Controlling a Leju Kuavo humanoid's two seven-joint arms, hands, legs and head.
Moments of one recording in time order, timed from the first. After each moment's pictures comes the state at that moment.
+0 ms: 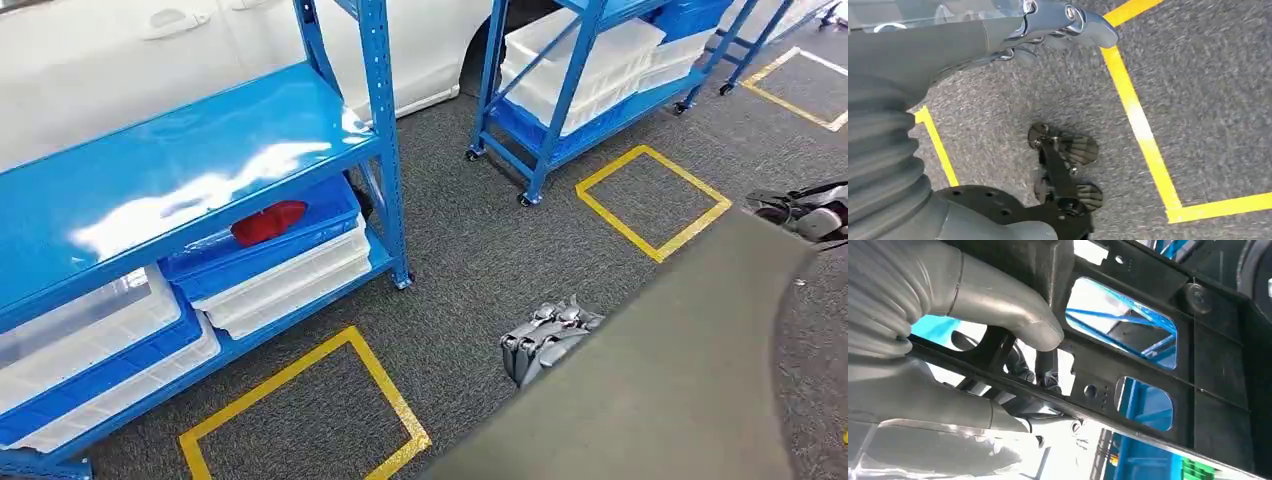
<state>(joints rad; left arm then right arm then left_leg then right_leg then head) -0.08 -0.10 1.26 -0.22 -0.80 0.12 -0.48 -0.10 -0.16 0.35 -2.19 -0.06 0.30 -0.70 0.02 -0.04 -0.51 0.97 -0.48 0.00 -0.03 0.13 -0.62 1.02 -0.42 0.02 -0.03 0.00</state>
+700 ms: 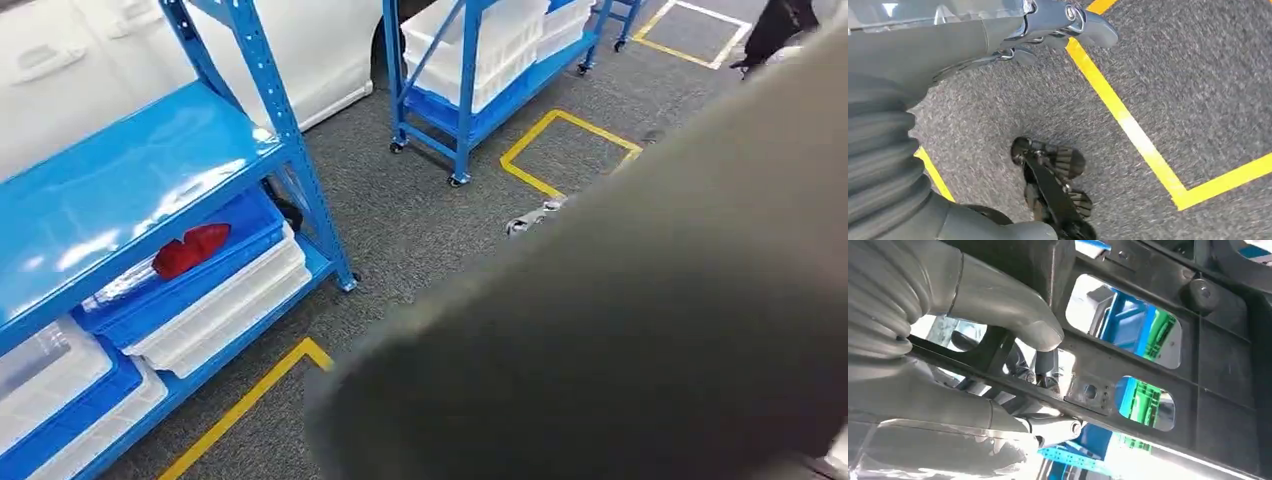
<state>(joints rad) -0.09 -0.06 1.26 -0.22 -0.79 0.12 -0.47 -0.42 -0.12 0.43 -2.06 -0.19 0.13 -0.67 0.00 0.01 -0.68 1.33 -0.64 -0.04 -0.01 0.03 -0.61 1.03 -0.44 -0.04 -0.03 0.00</state>
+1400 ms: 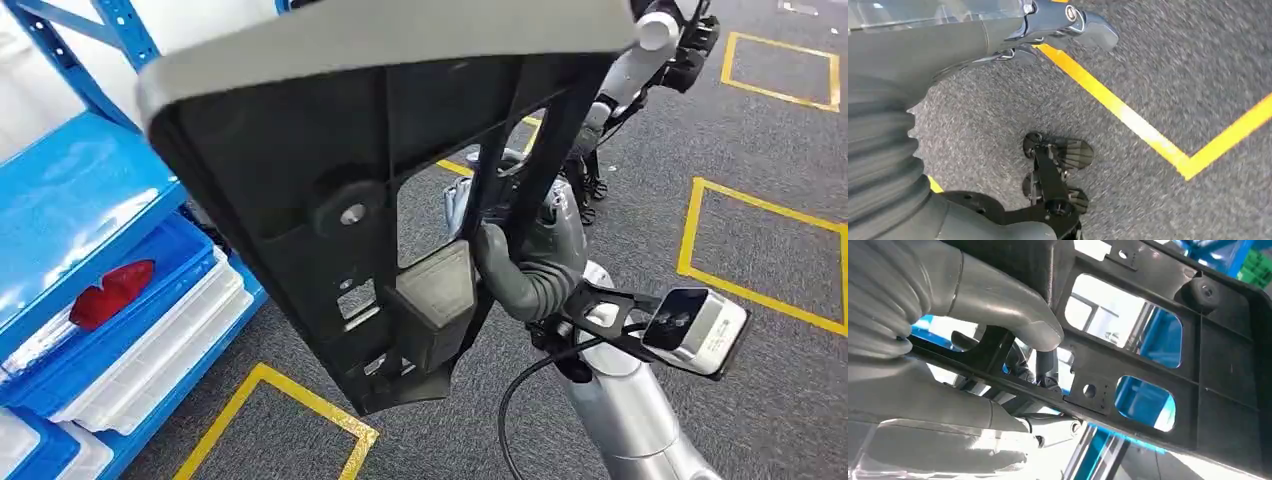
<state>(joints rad) -0.10 -0.07 1.27 -0.22 -0.78 0.11 -0.46 -0.51 -0.03 0.45 -1.83 -0.13 0.16 -0.66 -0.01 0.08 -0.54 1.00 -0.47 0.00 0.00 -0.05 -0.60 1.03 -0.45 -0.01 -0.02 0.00</state>
